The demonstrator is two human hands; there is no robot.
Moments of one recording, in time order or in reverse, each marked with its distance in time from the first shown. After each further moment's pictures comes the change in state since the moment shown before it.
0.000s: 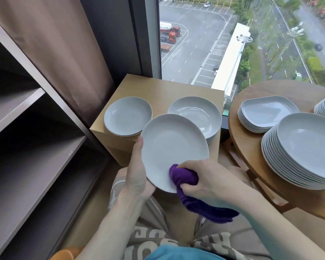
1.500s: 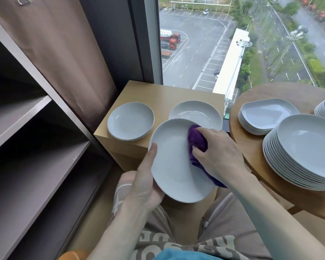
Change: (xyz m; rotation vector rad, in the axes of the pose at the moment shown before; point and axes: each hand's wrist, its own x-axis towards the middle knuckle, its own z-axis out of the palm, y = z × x) left_hand -0.024 -0.002 0.012 -0.095 -0.097 0.001; right_hand 0.033 0.006 -0.021 -0.126 0.494 0.162
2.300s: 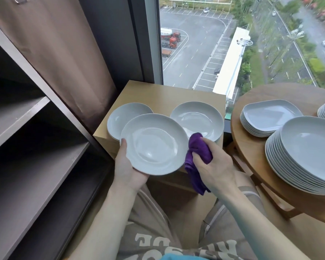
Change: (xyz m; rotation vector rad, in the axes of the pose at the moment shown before) left_hand 0.057 0.026 -0.046 -0.153 0.166 0.092; right_hand -0.020 0.013 0.044 0.506 0.112 0.200
